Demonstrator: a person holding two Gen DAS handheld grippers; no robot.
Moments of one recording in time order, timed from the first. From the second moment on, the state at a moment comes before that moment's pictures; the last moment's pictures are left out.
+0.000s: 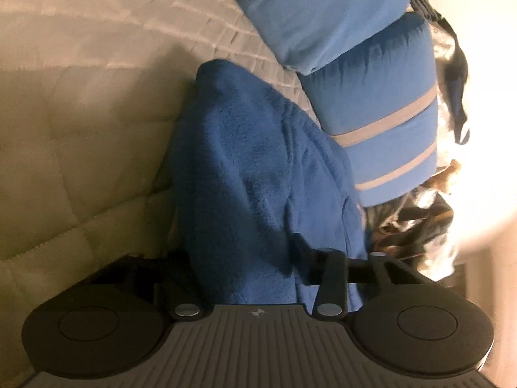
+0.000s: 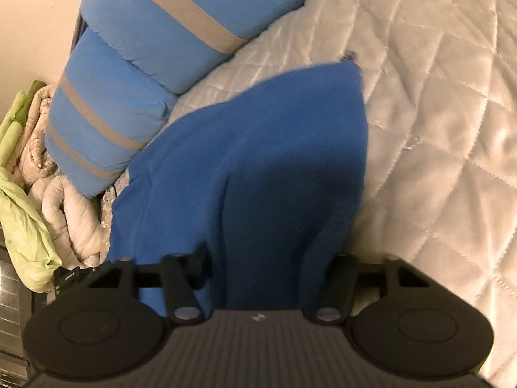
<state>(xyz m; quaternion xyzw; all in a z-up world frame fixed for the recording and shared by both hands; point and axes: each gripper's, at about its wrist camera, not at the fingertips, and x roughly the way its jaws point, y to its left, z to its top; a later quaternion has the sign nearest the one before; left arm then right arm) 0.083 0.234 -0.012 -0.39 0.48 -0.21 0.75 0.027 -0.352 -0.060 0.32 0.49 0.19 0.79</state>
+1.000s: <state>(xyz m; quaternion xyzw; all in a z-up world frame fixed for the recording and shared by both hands) 0.046 0.348 0.192 -0.16 0.35 -0.02 0.92 0.054 -0.127 0.045 0.29 0.39 0.32 0.81</state>
